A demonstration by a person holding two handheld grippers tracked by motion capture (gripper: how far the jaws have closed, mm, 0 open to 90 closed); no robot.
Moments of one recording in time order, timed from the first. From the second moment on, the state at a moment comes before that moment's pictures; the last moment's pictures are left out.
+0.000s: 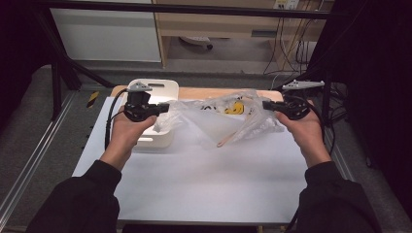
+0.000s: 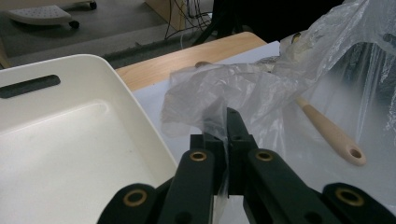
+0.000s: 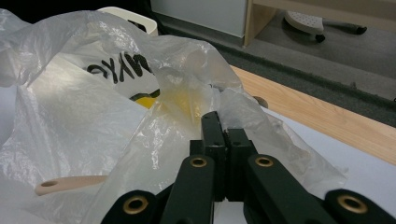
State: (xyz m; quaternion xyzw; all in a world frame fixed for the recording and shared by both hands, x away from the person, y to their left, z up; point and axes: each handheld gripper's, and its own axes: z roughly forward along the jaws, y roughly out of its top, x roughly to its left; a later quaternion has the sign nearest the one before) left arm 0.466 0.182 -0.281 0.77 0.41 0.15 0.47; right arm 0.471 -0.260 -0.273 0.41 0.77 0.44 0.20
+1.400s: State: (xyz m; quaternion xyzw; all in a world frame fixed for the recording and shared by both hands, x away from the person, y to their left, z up) left arm 0.498 0.190 -0.234 0.75 0.43 0.18 0.47; right arm 0.496 -0.279 -0.200 0.43 0.75 0.45 0.23
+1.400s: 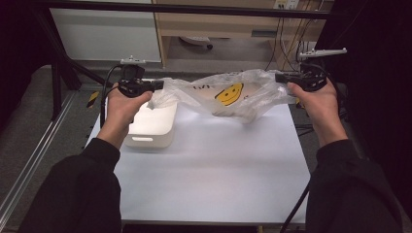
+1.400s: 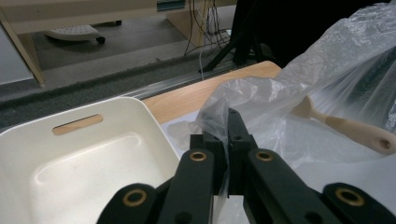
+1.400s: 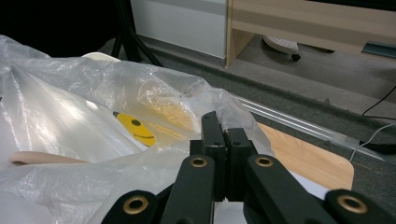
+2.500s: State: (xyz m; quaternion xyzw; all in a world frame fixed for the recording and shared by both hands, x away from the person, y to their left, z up) left arm 0.525 0.193 -0.197 0.72 0.44 0.22 0.48; right arm 0.521 -0.269 -0.187 0.43 0.75 0.44 0.23
